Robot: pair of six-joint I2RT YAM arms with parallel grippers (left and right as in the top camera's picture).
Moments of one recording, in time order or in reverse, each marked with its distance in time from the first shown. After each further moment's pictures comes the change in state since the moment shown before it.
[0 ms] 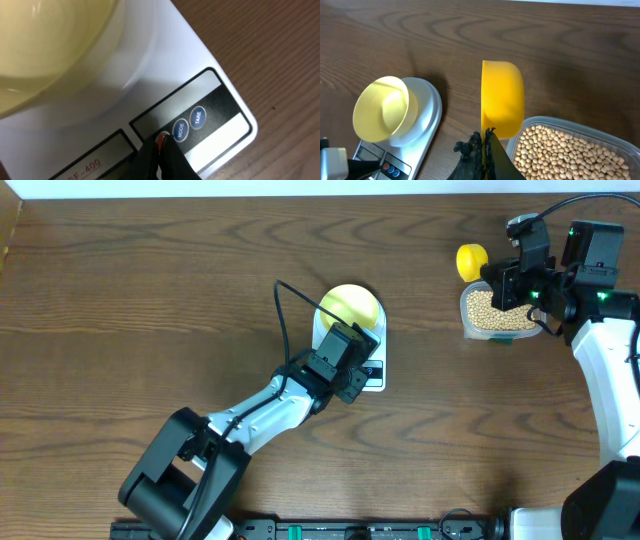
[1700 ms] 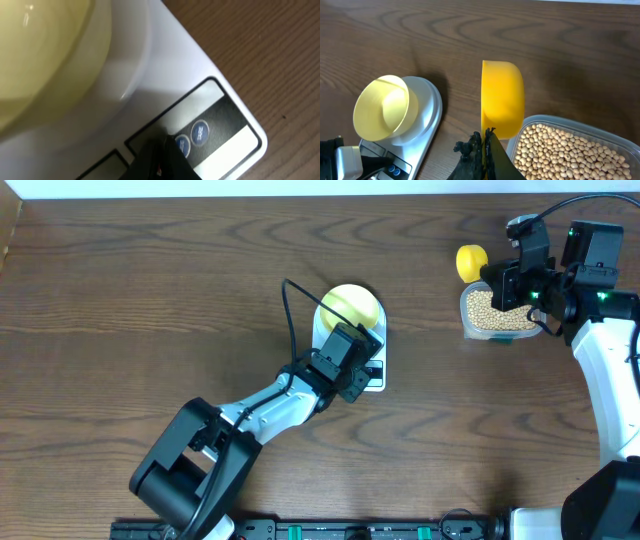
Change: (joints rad) left arm -0.003 0.056 0.010 0.051 -0.003 0.039; right arm 0.000 0.000 0.000 -0.006 0.000 -0.001
